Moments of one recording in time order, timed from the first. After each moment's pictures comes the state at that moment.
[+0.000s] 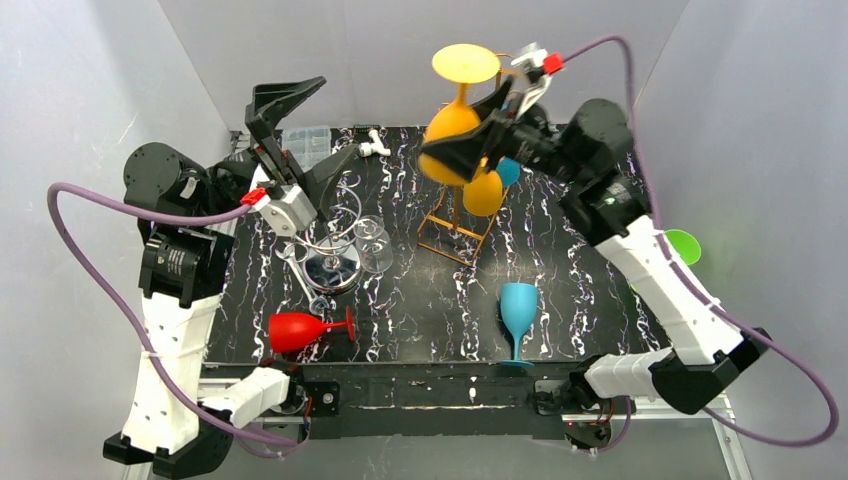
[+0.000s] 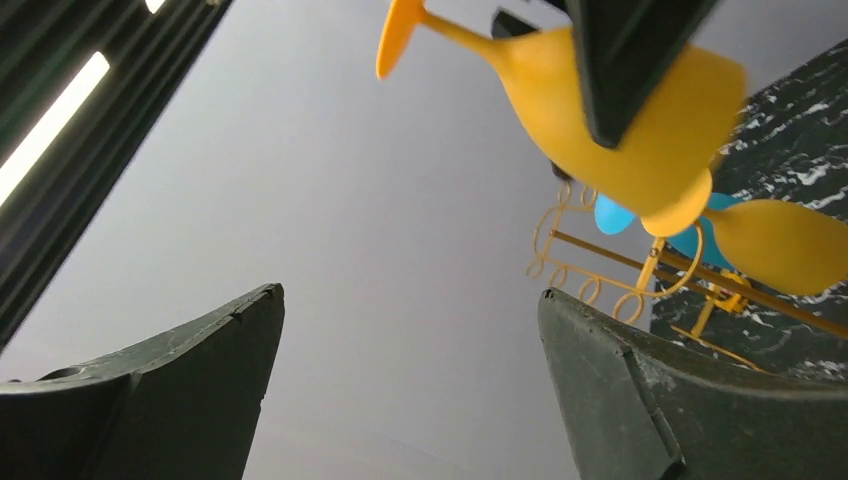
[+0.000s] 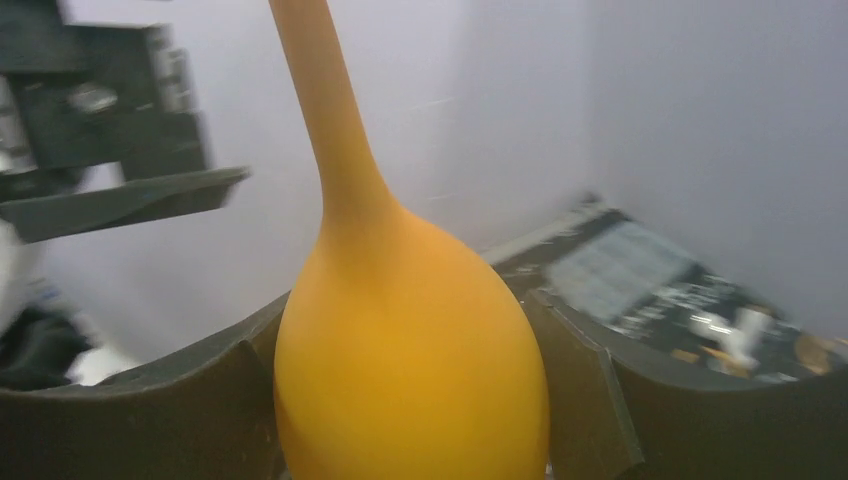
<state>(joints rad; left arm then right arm) -0.26 1.03 1.64 -0.23 0.89 0.92 0.71 1.31 1.58 0.03 -0.59 0.43</state>
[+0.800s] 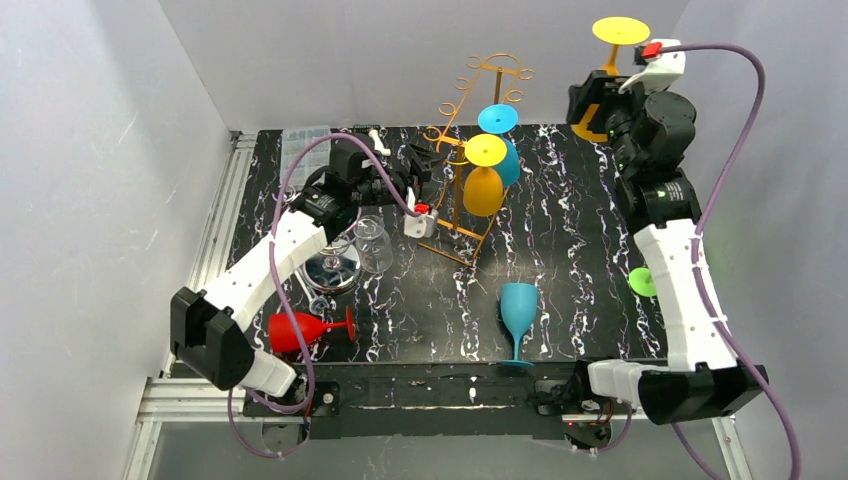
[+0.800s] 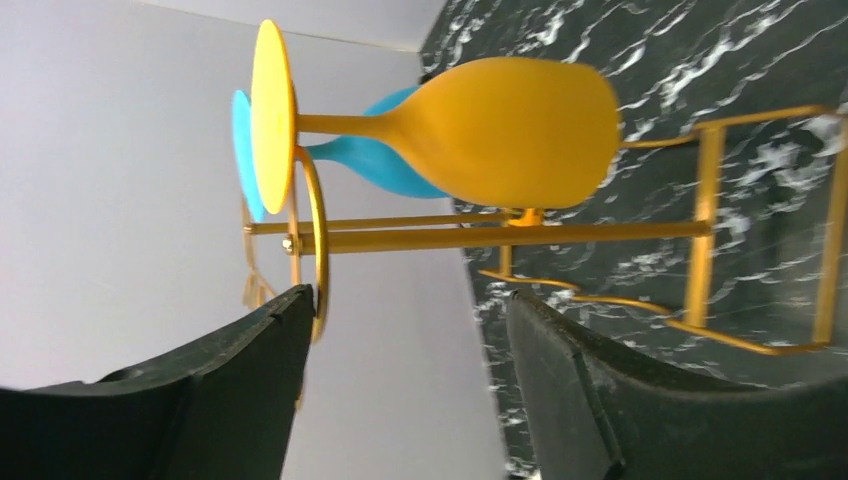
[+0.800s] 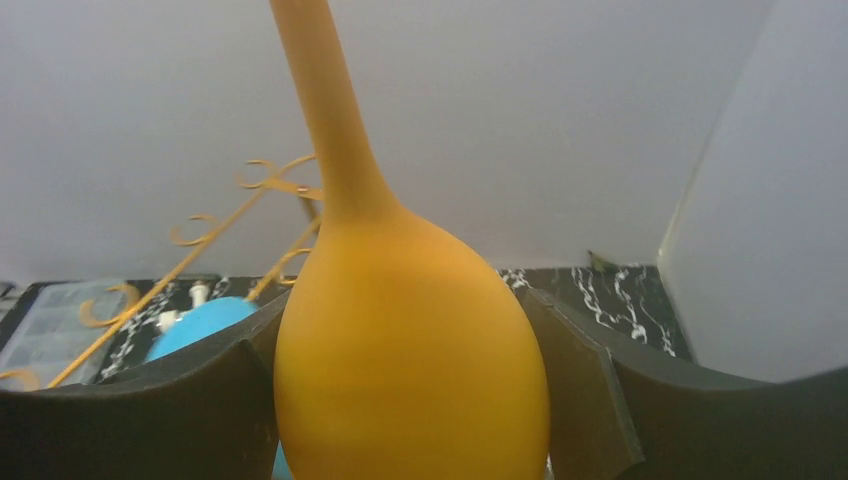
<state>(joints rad) -0.56 1.42 1.33 -0.28 0.70 1.47 0.23 1.21 1.51 -0.21 0.12 0.07</state>
